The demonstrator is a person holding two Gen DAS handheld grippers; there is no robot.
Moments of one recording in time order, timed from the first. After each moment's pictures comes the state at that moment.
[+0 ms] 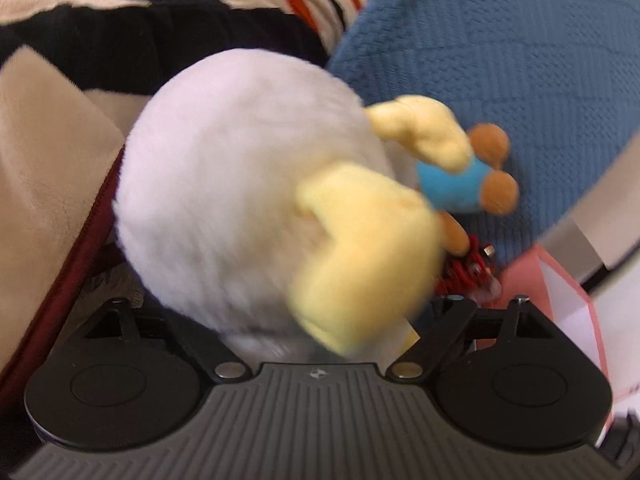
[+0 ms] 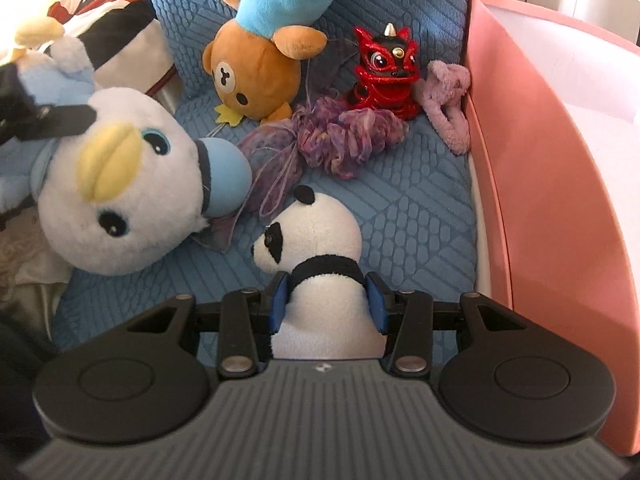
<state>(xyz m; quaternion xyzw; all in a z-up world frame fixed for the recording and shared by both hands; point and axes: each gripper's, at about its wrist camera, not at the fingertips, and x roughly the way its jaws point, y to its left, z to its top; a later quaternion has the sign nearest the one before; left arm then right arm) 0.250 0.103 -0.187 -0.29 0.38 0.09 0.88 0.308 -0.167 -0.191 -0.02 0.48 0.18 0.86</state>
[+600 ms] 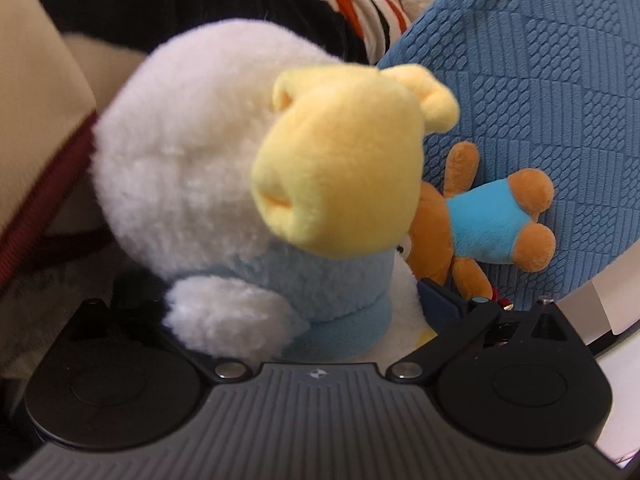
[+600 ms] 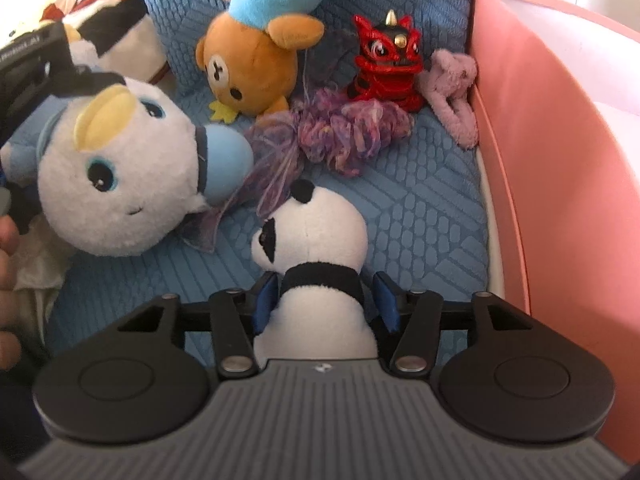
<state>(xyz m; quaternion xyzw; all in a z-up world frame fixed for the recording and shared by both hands) 0.247 0.085 -0.204 -0.35 0.34 0.13 0.86 0.314 -0.163 -0.208 -0.01 0.49 0.18 0.85</state>
